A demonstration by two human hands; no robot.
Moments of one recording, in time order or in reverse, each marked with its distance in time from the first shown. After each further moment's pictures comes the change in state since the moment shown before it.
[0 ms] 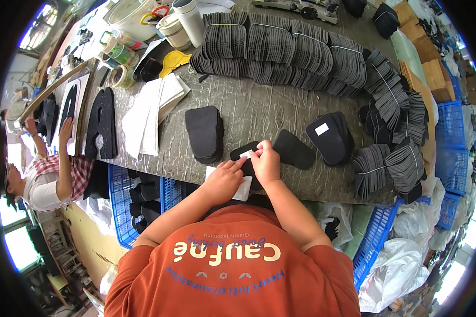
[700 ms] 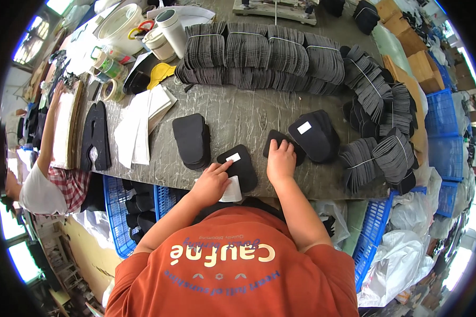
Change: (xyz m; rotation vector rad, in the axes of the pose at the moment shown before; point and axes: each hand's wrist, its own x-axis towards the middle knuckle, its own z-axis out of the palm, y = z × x) left_hand -0.002 -0.002 0.000 -0.113 0.029 -0.078; right_hand 0.007 0.014 -0.070 -1.022 -0.019 -0.147
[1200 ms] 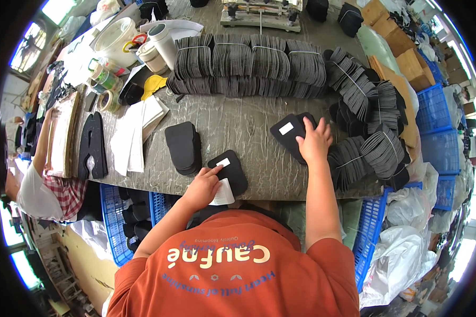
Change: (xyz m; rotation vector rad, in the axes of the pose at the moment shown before) left_hand 0.004 0.001 0.003 -0.042 0.032 0.005; right_hand 0.035 0.106 -0.056 0.111 0.133 0.199
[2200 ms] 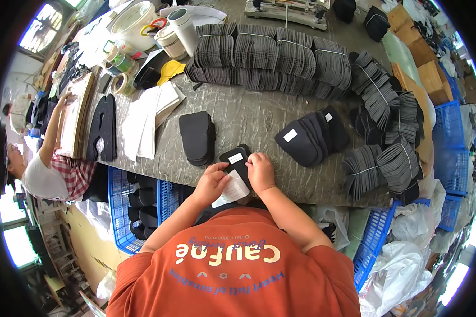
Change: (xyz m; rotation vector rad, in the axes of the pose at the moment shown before) left_hand -0.017 0.000 0.013 -0.311 0.251 -0.210; right_hand -0.091 -0.125 0.090 0.686 -0.024 -0.378
